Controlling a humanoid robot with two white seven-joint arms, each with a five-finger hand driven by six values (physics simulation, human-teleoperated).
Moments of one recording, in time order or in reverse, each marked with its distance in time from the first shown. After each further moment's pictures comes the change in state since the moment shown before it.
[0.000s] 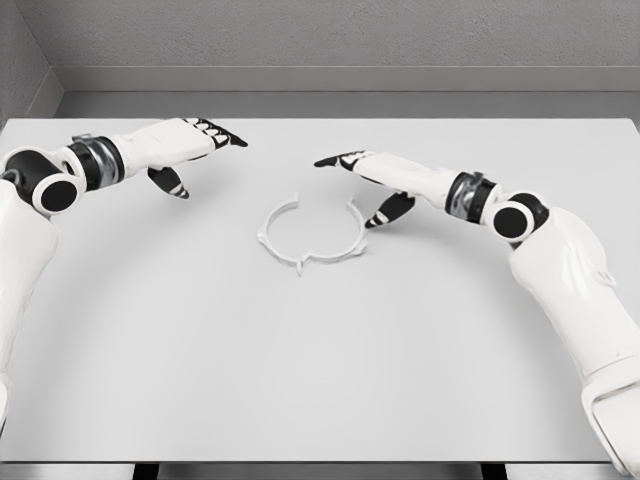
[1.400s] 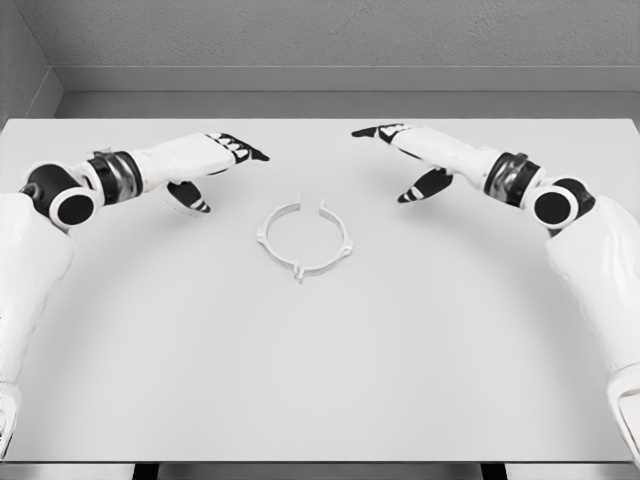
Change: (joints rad) left arm 0.035 -0.023 -0.052 -0.035 0.072 0.000 0.000; right arm 0.000 -0.066 -0.116 -0.033 0.016 0.000 0.015
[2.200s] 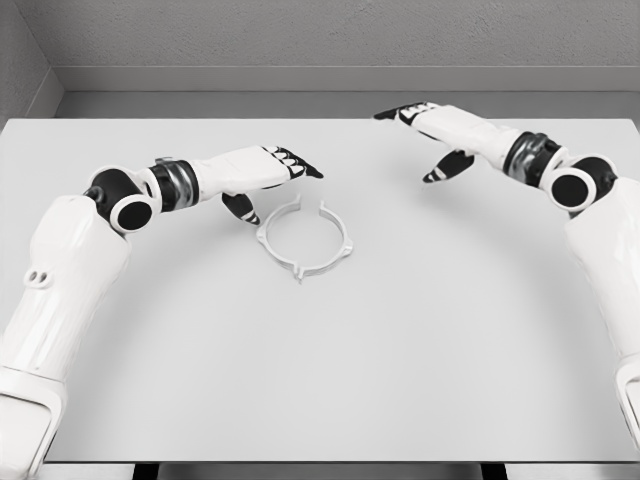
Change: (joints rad) left arm -0.011 -0.109 -0.051 0.007 -0.037 0.000 0.000; right arm -0.031 -0.003 -0.099 -0.001 0.186 0.000 0.003
